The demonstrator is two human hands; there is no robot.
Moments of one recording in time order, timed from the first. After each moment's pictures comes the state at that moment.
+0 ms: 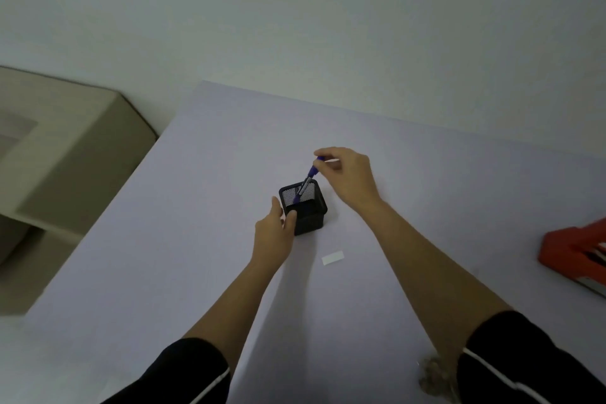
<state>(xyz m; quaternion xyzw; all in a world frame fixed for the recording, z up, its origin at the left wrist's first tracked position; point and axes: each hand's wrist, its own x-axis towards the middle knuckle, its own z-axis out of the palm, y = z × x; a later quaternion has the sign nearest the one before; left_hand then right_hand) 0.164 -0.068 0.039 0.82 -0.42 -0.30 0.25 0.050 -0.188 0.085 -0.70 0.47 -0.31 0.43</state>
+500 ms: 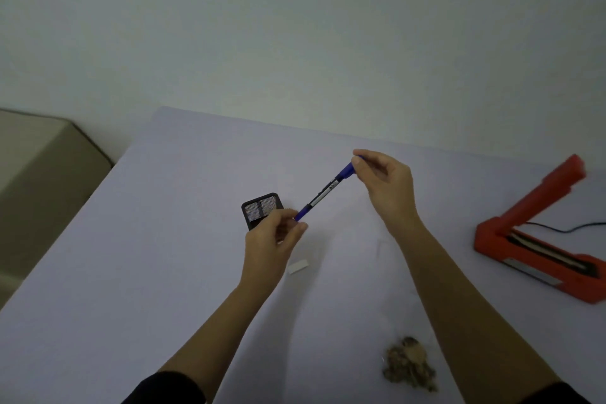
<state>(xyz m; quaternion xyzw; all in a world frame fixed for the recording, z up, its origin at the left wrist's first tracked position) 0.110 -0.051 0.099 0.68 -0.50 -0.29 0.46 -0.052 -0.160 0.145 -0.54 0.52 -0.47 0.47</state>
